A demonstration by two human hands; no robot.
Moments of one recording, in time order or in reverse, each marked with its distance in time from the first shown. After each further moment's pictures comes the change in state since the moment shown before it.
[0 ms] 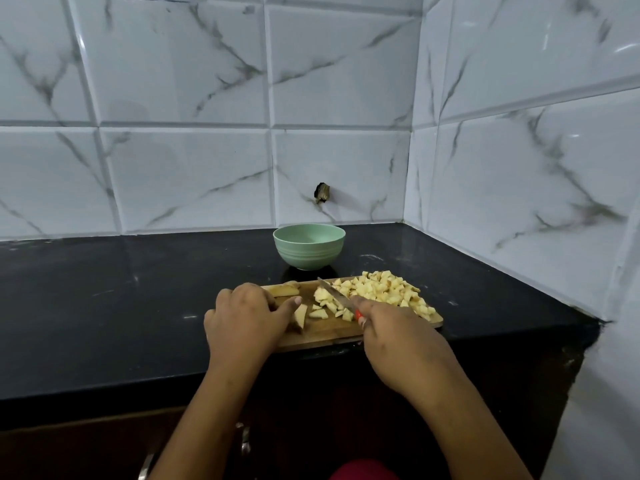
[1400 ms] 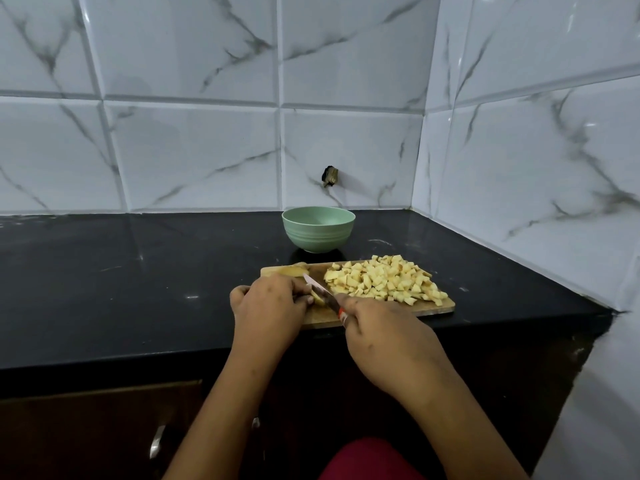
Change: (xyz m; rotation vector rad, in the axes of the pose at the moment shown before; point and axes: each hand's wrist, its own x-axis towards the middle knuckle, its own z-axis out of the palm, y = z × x) left_hand -0.010 0.007 0.003 -0.021 -0.083 0.118; right_hand -0.008 -0.023 0.013 -0.041 -0.021 -0.083
